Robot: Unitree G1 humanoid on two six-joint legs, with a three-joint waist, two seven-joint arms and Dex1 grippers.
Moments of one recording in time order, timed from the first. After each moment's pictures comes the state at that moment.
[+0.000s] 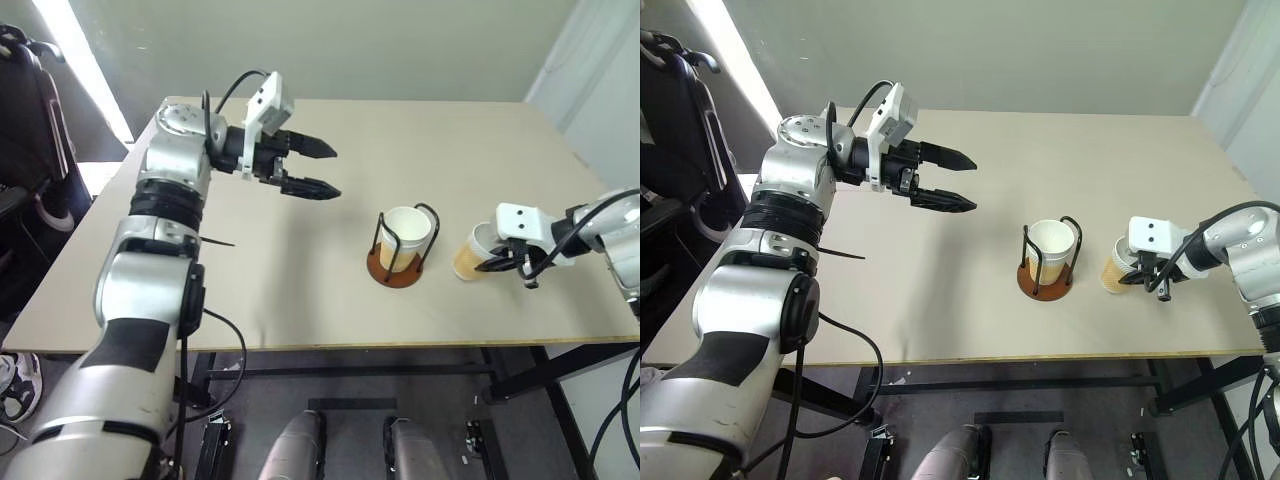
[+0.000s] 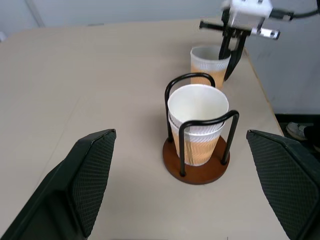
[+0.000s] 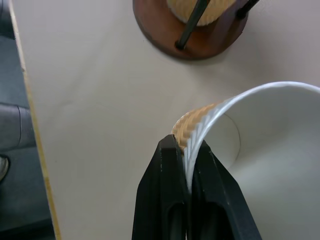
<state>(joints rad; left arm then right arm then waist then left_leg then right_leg) -1.37 0.49 -0.06 1.00 -0.09 0.15 -1.58 -0.76 -1.03 0.24 0.21 0.01 0.30 1.48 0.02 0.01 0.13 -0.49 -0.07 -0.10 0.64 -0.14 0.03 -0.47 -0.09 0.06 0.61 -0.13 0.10</state>
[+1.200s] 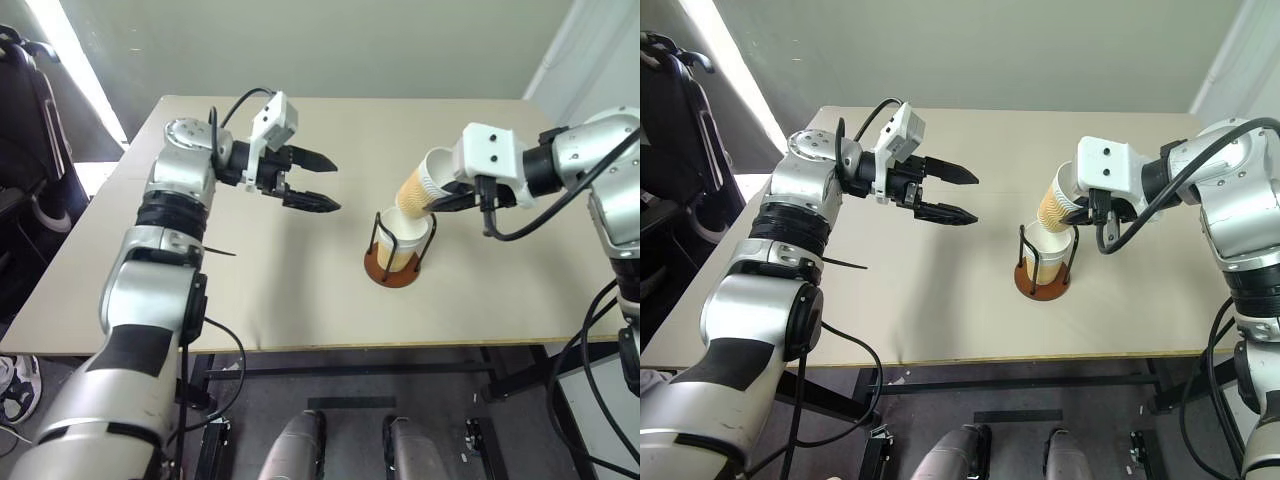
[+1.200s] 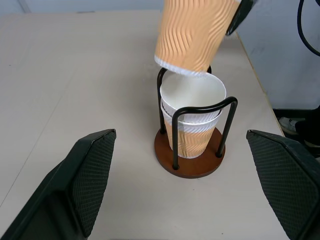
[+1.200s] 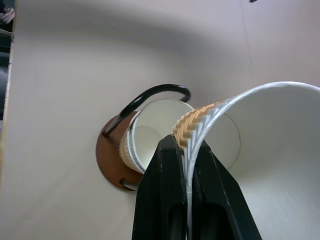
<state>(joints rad) -1.32 0.48 -0.08 0.97 -0.09 0.14 -1.57 -1.01 -0.89 0.27 -0.04 0.07 0.49 1.41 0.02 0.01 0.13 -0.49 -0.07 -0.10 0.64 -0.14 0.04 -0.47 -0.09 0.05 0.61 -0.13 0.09</state>
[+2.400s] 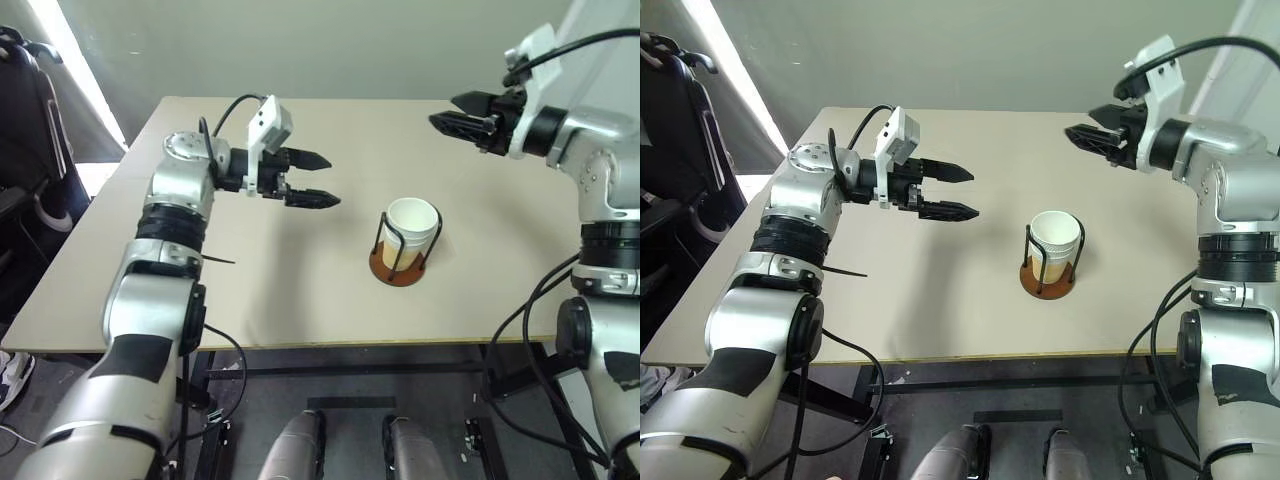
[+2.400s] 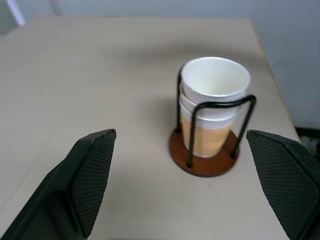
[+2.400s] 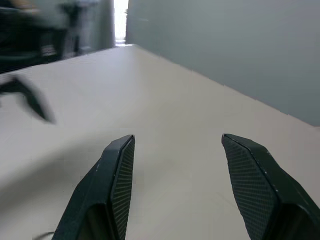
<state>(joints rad) -1.25 0.47 -0.04 0.90 -0.14 0.20 -1.40 -1.10 -0.62 -0.11 0.38 0.18 0.67 0.80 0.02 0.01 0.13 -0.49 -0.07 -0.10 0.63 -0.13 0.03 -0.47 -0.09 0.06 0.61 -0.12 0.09</state>
